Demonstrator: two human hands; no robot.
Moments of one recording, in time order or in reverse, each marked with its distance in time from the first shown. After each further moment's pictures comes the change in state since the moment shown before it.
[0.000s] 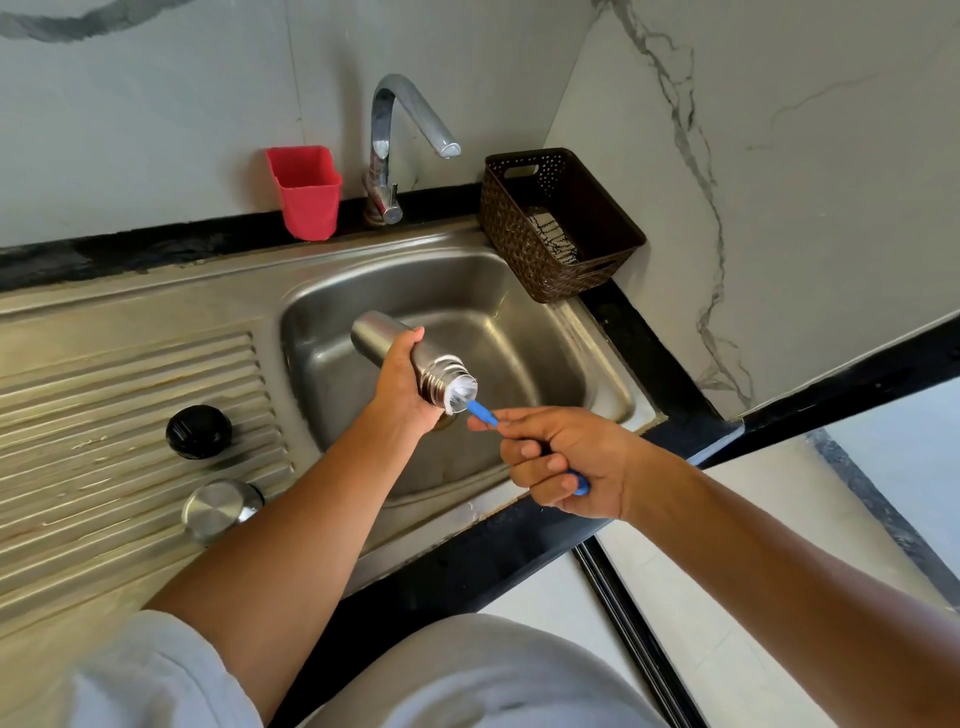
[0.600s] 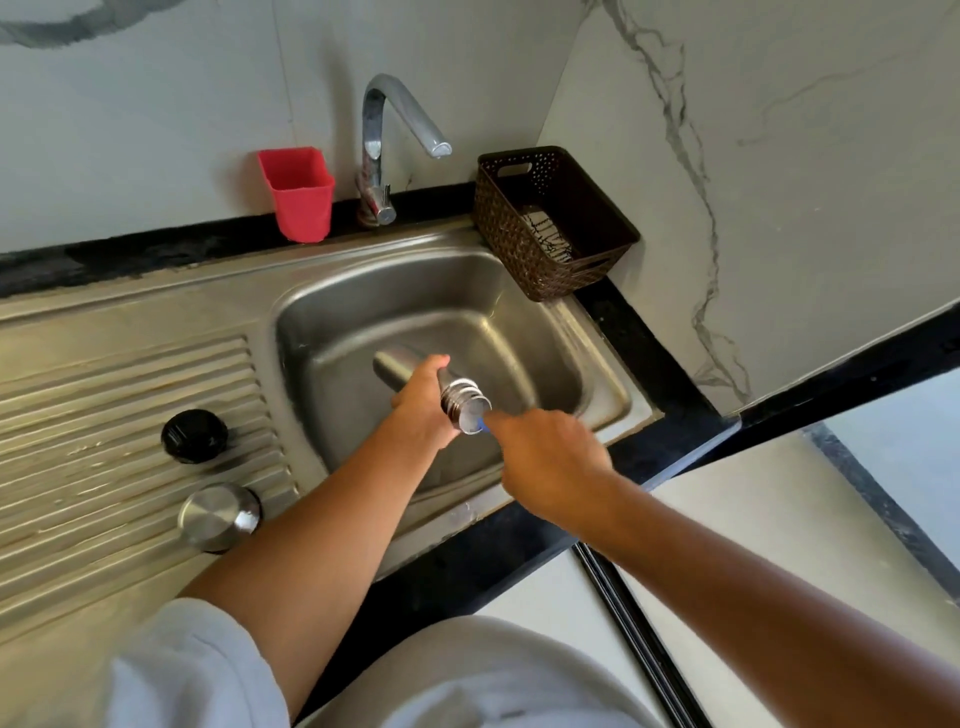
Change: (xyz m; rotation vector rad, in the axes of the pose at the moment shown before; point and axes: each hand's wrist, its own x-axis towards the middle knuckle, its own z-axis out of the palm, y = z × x) left_hand 0.073 -0.029 -0.012 0.187 0.164 -0.001; right_hand 0.011 0.016 0.022 -1.785 0.534 -0.321
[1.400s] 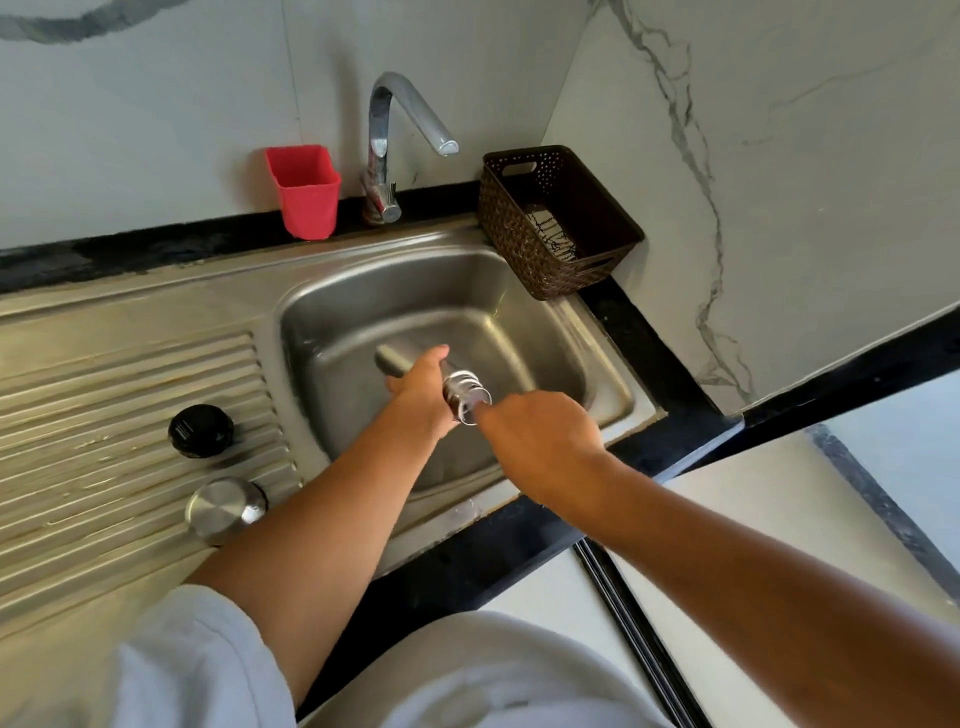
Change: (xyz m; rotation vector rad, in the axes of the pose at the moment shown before) left_hand -0.016 0.008 0.002 -0.048 0.042 0.134; right_hand -0.002 -0.021 -0.027 -0.276 0.083 -0.124
